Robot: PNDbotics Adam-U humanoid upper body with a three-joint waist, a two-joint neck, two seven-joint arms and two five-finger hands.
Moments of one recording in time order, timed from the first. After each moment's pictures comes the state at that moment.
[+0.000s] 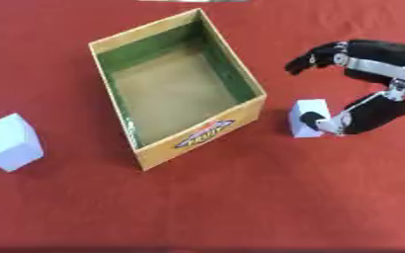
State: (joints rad) left arm -0.20 0.68 0.10 -1.99 -0.32 -0.26 0.74; right arm -0.25 -1.18 0.17 -1.99 0.12 0.06 0.42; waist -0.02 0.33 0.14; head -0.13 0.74
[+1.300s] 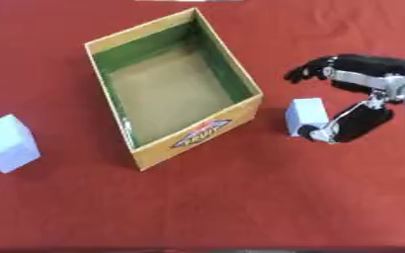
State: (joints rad) left arm -0.20 0.68 0.10 -1.99 -0.31 -0.26 0.73; right arm -0.25 -1.17 0.20 -1.99 0.22 0.22 0.48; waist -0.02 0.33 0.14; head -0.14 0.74
